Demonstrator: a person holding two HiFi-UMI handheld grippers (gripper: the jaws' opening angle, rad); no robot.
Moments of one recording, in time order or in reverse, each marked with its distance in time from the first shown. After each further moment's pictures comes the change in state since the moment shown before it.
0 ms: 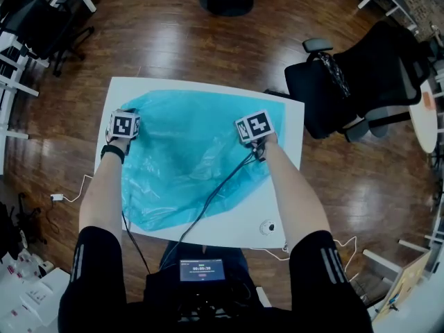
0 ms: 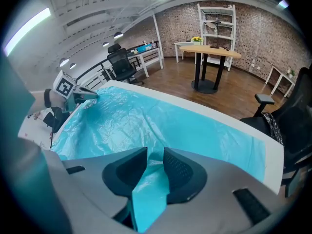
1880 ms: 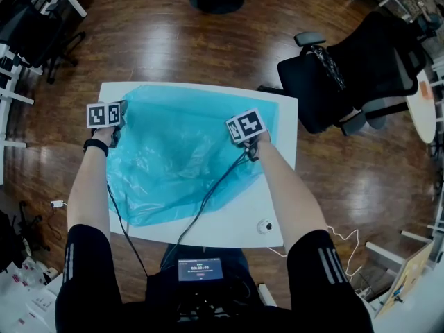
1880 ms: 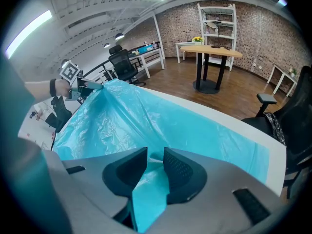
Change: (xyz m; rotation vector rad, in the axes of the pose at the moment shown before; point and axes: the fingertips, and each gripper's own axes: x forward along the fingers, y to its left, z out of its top) left arm -0.002 0.005 0.050 -0.184 -0.077 -0.197; right arm -0.001 0.001 -0.001 -0.005 -0.017 0.023
